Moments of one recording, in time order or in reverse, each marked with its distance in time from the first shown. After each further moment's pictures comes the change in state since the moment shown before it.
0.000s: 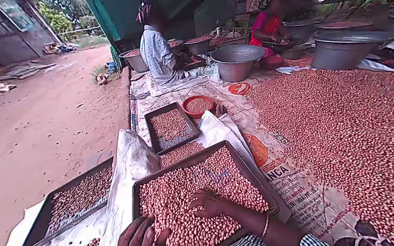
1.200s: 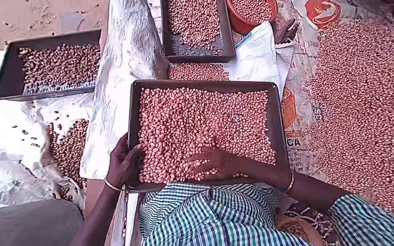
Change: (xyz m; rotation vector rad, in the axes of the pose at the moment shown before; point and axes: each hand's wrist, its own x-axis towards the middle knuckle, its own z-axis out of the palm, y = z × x) left_hand -0.115 -0.073 0.021 -0.634 -0.187 -1.147; right_hand -0.034 0.003 0.019 0.102 -0.121 -0.500
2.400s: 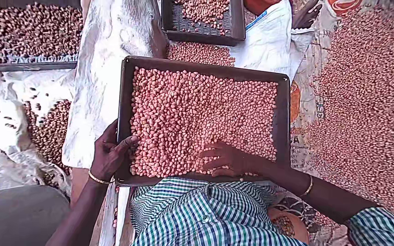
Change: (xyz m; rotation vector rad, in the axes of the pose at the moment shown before) left_hand 0.000 0.003 -0.002 0.003 0.011 -0.070; right_hand -0.029 -0.001 -0.012 0.048 -0.047 0.059
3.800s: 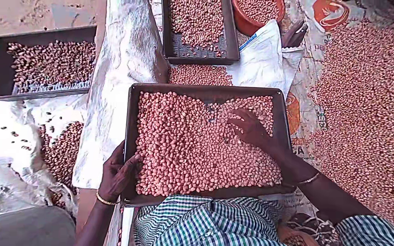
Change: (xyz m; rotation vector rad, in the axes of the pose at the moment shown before) left_hand 0.002 0.002 0.006 -0.090 -0.001 0.042; right_hand -0.012 0.072 -0.081 -0.565 0.325 0.373
